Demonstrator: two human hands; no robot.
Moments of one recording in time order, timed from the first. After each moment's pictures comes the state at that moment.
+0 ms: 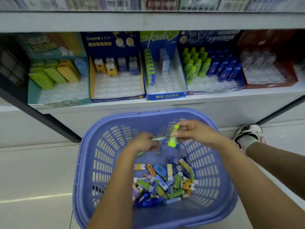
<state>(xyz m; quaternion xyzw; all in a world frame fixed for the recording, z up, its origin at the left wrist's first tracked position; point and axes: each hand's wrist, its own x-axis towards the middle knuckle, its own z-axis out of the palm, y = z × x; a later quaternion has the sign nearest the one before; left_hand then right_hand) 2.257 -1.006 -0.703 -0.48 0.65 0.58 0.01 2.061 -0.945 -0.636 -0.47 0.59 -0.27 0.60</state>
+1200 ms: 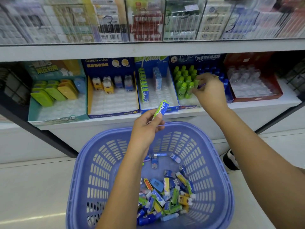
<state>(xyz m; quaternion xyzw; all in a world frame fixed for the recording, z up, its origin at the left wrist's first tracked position) 2.217 -0.996 -0.595 -0.43 0.45 0.66 -0.43 2.007 -1.024 -0.558 -0.52 0.79 -0.34 0.04</state>
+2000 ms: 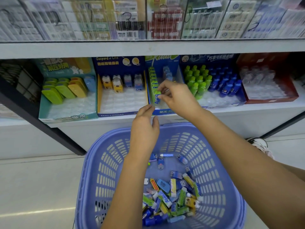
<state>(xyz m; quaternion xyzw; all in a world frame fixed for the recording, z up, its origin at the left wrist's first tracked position) 2.243 -1.012 -0.607 -0.54 0.72 0.26 -0.35 2.100 -1.050 -0.564 -0.69 0.63 -0.32 0.16</state>
